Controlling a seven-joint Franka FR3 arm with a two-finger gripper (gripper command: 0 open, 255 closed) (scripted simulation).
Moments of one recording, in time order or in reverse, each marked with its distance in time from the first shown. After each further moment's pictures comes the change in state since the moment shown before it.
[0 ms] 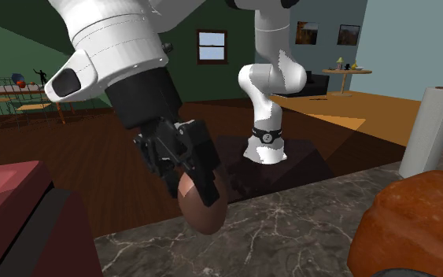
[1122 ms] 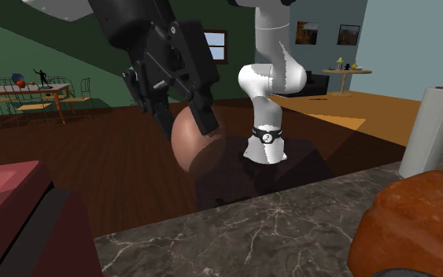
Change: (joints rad) arm -0.011 -0.045 -0.008 0.162 -0.026 -0.192 0.076
